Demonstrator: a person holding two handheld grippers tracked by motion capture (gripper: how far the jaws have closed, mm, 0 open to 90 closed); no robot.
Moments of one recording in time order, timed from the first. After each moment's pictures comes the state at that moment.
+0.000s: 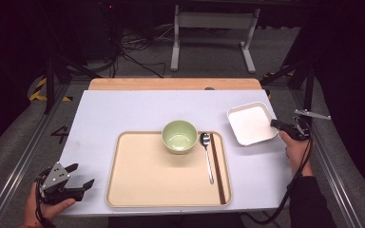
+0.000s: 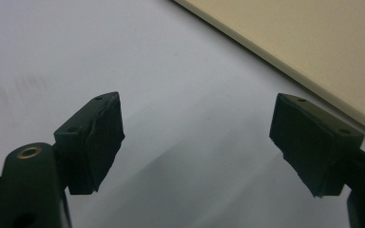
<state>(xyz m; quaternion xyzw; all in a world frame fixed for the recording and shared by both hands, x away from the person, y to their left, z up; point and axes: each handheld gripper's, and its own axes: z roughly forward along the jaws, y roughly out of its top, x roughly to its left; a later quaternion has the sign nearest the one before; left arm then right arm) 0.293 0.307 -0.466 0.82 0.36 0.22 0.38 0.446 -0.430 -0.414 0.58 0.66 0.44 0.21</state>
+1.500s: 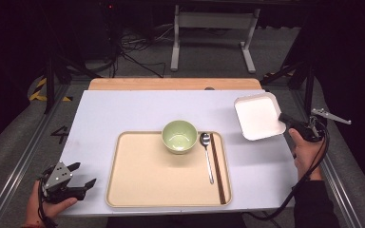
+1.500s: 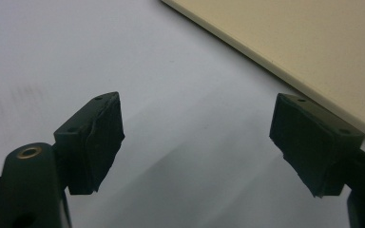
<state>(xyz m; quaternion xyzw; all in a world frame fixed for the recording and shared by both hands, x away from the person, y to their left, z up) 0.297 0.302 -0.464 0.83 0.35 0.23 0.38 0.418 -0.437 -0.382 0.55 0.61 0.52 0.22</state>
